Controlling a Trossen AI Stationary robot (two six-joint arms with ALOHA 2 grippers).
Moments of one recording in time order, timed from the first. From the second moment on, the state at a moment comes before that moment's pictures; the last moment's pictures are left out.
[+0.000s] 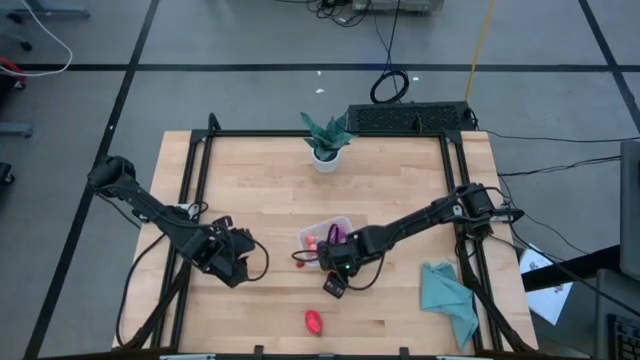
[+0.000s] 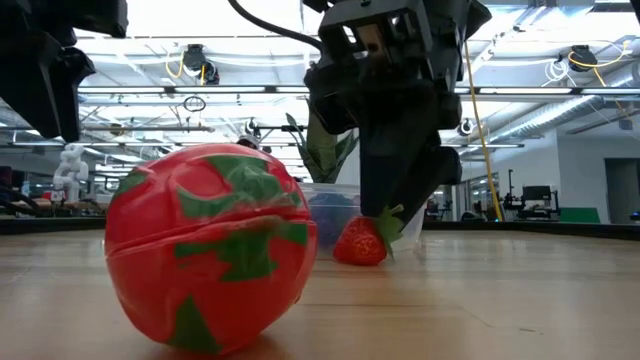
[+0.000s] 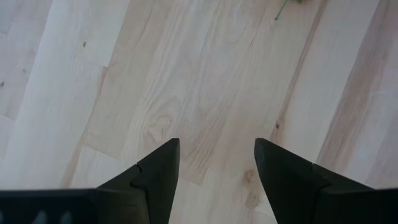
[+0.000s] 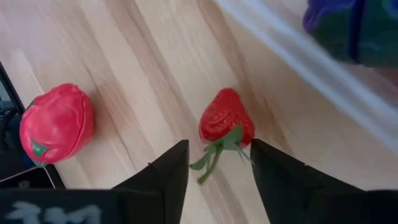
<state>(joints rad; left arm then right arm) -0.61 1.33 0.93 -1.03 -0.34 -0.92 0.28 1.99 1.34 -0.50 -0.21 0.87</state>
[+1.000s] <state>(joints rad) -0.66 1.33 0.93 -0.98 -0.34 -0.92 0.29 1.99 1.34 -0.50 -0.21 0.87</state>
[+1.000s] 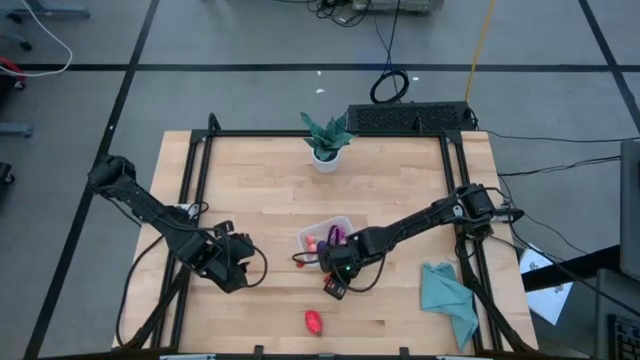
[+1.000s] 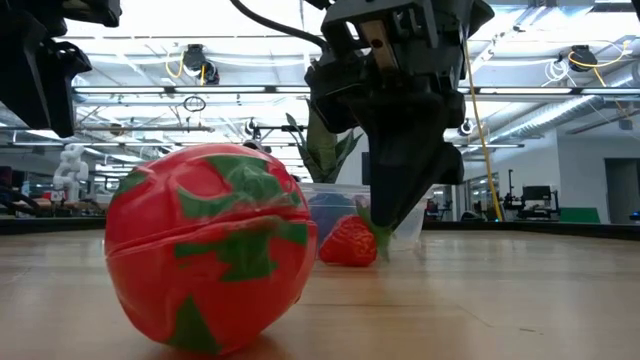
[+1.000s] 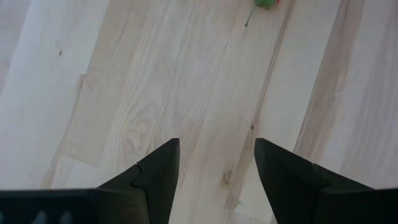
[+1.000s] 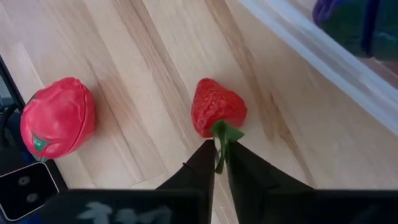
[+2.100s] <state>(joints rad) -0.66 1.33 0.93 -0.97 -0.34 -0.93 0.35 1.91 1.34 -0.53 -0.20 0.92</state>
